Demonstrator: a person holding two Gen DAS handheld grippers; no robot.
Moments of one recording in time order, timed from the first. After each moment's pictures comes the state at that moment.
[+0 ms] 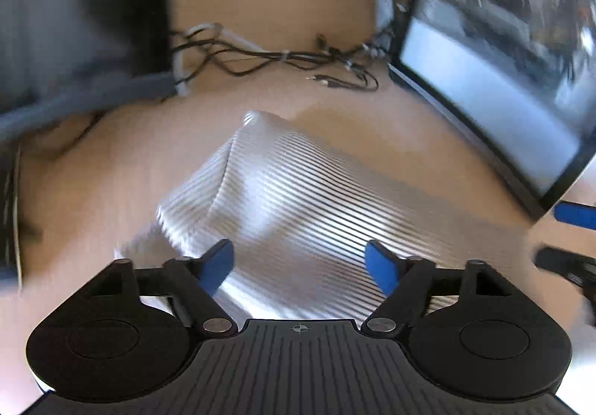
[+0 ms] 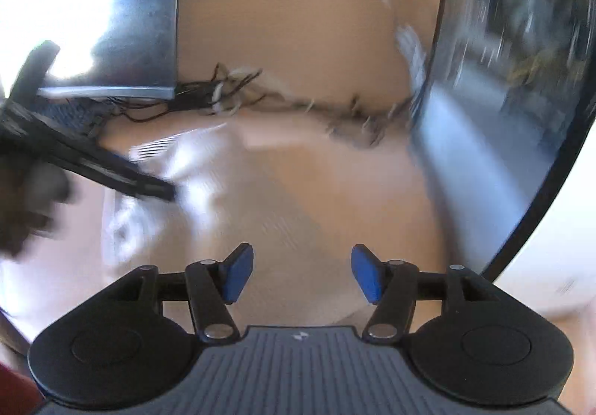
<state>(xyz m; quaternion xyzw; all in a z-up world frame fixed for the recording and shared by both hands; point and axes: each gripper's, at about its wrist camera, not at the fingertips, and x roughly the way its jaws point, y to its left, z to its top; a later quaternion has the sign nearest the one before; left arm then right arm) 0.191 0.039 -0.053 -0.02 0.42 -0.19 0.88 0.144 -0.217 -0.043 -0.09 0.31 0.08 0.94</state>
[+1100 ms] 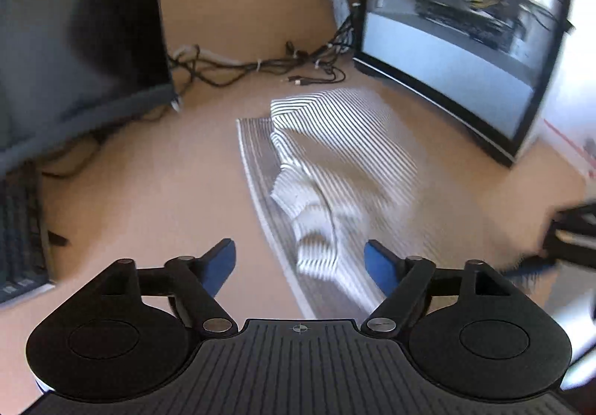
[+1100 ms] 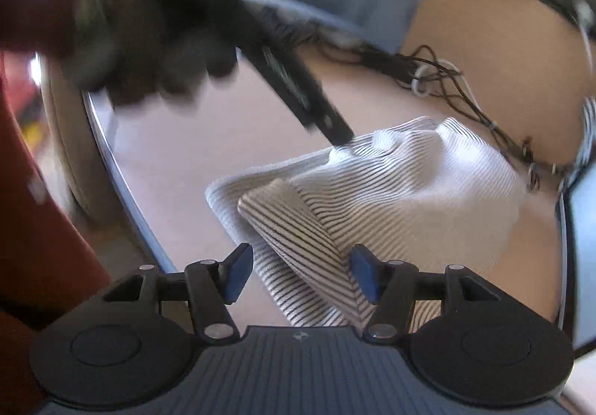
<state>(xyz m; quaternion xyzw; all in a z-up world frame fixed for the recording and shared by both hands) 0.147 0.063 -0.046 0.11 0.36 -0.24 0.89 0.089 -0.134 -0.090 -0.27 0.33 0.31 0.85</state>
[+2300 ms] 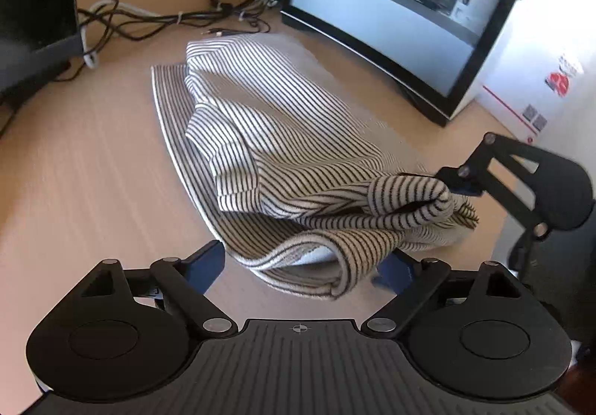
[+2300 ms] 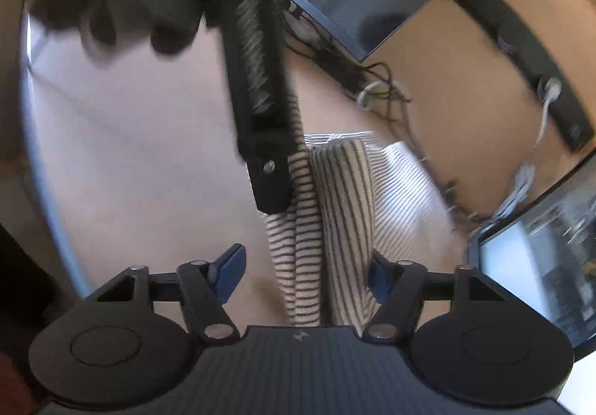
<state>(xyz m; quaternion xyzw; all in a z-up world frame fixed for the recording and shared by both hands) 0.152 0.038 -0.069 0.06 0.44 -0.35 0.83 0.095 -0.106 -0.122 -0.41 0.26 0.18 0.86</state>
